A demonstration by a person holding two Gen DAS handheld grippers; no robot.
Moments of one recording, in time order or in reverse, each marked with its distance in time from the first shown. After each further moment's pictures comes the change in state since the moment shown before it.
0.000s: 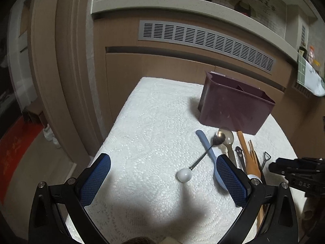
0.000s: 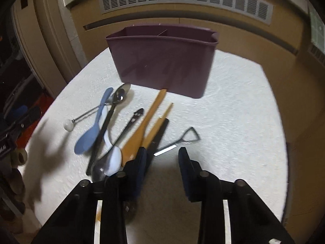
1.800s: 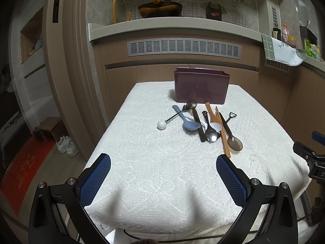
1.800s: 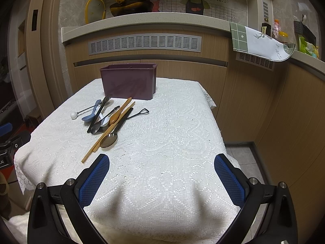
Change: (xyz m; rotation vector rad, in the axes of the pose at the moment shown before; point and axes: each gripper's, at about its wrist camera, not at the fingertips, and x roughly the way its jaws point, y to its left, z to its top) left arm -0.138 -0.052 -0.100 0.168 -0.103 0.039; right arm -0.150 -0.007 -0.165 0.102 -0.363 -0.260
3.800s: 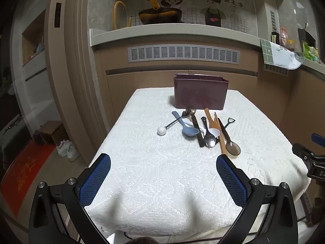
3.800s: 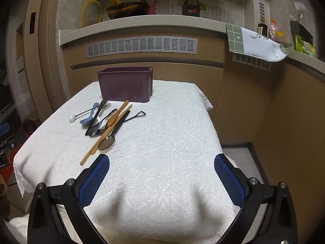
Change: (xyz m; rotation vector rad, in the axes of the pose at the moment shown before) left arm -0.008 0.002 0.005 0.005 -0.057 0.001; right arm -0.003 -0.002 -0.001 0.008 -0.017 -0.016
